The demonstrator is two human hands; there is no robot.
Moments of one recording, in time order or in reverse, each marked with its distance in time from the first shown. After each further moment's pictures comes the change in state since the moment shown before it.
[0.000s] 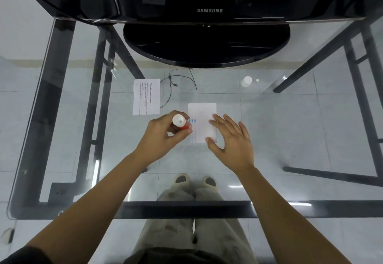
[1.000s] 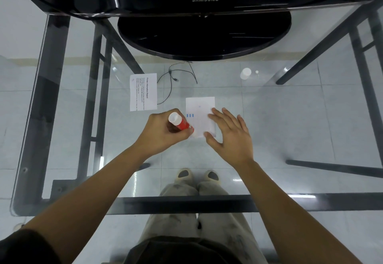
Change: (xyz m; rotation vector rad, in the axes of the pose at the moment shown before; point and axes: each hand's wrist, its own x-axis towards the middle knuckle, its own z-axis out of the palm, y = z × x) left_hand 0.004 0.001 0.004 0.017 -0.075 -0.146; right_hand 0.002 -0.001 0.001 -0.016 -0.006 -0.004
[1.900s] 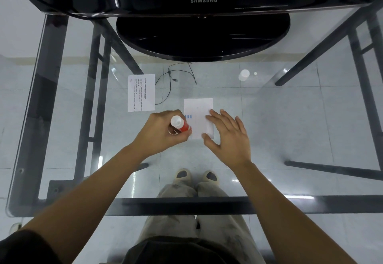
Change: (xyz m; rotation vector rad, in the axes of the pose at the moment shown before) left_hand 0.005 0.008 -0.002 0.222 0.016 0.169; right_hand 0.001 -0.001 -0.001 0.017 0.005 0.006
